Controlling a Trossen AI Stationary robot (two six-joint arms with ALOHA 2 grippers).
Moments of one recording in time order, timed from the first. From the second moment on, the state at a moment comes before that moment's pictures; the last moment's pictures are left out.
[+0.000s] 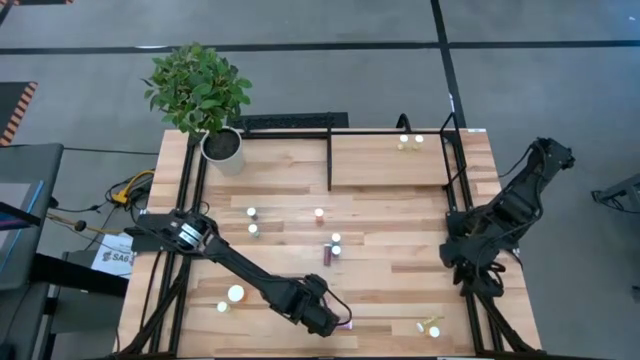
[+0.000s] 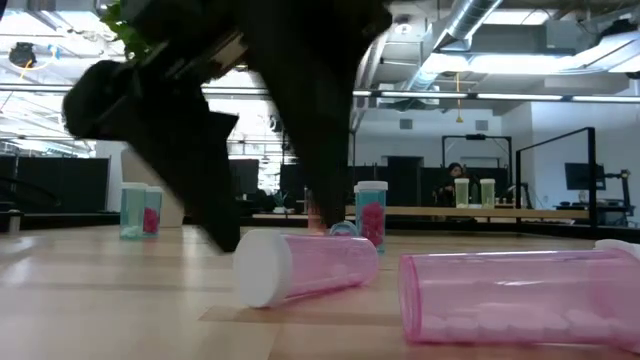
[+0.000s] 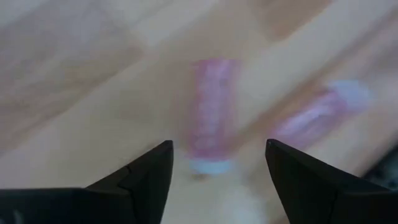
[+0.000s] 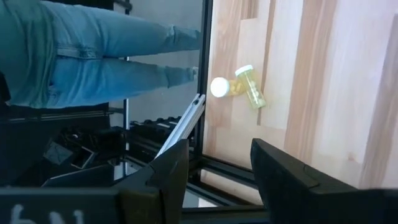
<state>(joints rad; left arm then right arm) -0.54 2.21 1.74 -0.78 -0.13 -1.49 0.77 0.89 0.94 -0.94 -0.31 0.87</state>
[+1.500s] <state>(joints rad) -0.42 2.07 1.77 -0.49 0.08 -1.33 0.51 0.96 0.94 -0.62 -0.26 0.62</state>
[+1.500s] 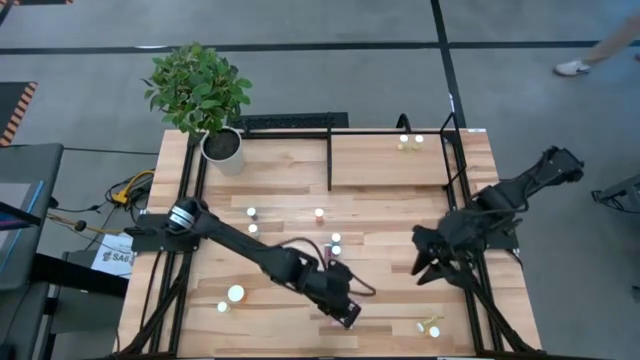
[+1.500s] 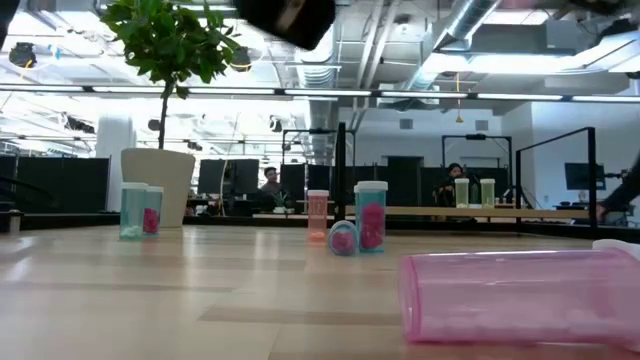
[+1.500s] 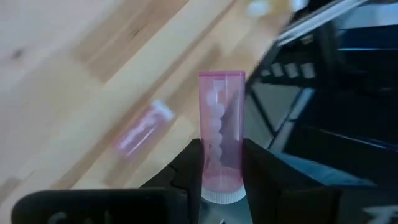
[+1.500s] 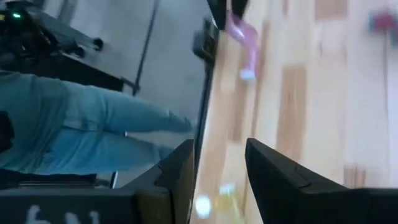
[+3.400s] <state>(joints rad) -0.36 1.90 1.77 0.09 0.10 -1.03 0.62 1.15 1.27 -0.30 0.07 0.07</state>
